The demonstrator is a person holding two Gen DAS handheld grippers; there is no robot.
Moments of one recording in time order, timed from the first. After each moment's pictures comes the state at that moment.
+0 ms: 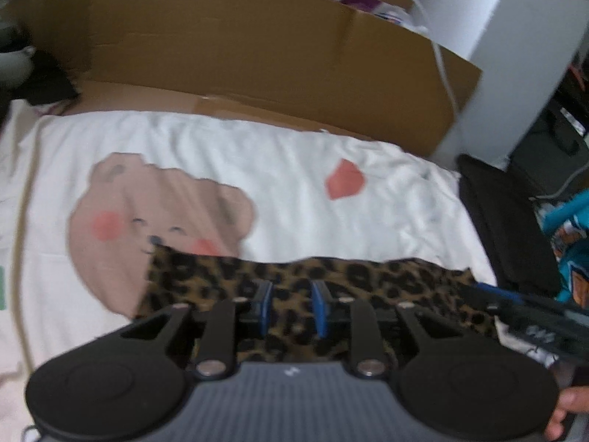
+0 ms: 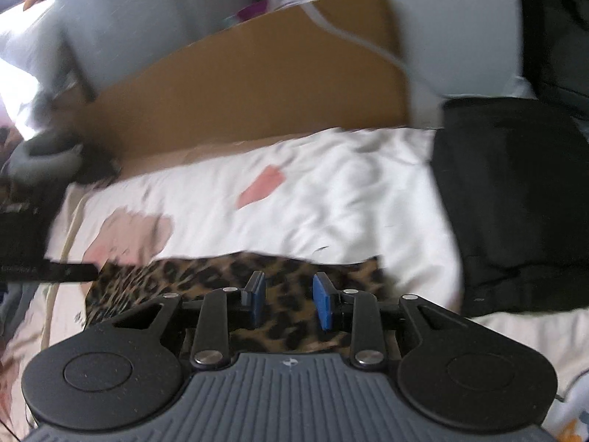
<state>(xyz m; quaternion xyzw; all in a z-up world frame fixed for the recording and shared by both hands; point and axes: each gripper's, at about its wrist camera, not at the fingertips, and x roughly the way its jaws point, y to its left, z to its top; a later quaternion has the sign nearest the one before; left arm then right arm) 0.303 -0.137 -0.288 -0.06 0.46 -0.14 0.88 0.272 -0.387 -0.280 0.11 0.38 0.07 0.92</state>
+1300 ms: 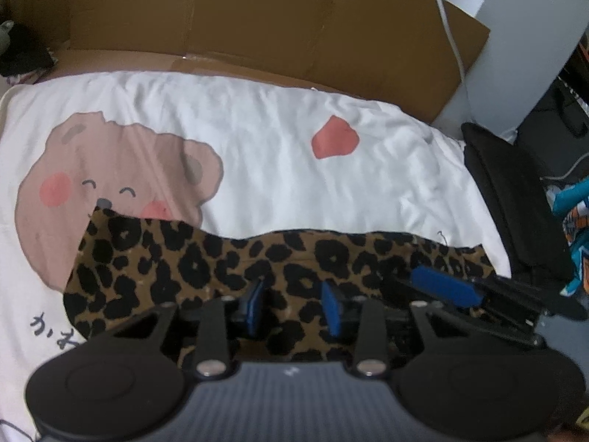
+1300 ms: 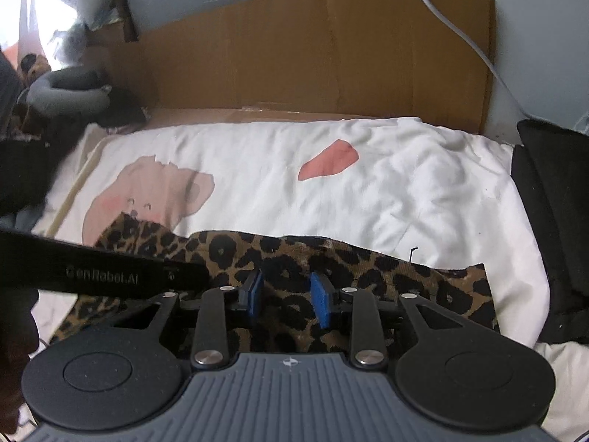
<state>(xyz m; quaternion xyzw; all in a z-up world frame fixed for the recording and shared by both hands) 0.311 -0.165 -0.331 -0.05 0.49 -0.14 0.86 0.291 -0.319 -0.312 0.03 0.39 0.11 0.92</state>
